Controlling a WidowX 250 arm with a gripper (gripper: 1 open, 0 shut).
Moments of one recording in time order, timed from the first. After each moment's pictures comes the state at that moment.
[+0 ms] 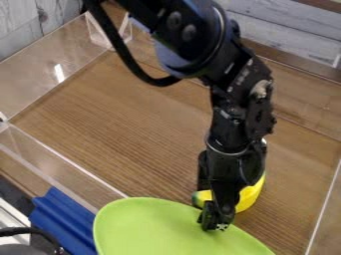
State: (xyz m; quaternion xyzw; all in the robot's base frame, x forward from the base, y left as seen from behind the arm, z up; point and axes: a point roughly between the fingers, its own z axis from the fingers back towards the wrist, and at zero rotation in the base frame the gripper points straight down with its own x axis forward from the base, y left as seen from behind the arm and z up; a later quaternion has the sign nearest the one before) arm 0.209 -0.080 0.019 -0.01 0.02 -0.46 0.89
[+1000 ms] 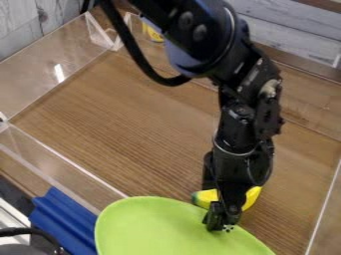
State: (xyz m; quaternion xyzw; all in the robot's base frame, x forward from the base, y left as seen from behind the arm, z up) arm 0.211 -0.088 0.019 -0.01 0.03 -0.47 0.88
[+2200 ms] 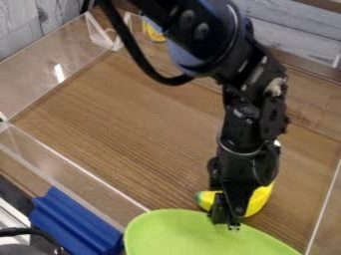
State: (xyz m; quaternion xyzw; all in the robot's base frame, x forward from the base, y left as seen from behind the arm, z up) arm 0.205 -0.091 0.026 -0.02 0.04 -0.47 0.88
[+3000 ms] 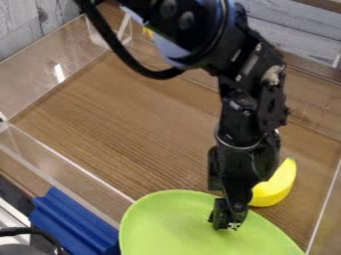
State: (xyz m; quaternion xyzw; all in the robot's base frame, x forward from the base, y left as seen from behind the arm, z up) arm 0.196 -0.090 0.038 -0.03 0.04 -0.47 0.88
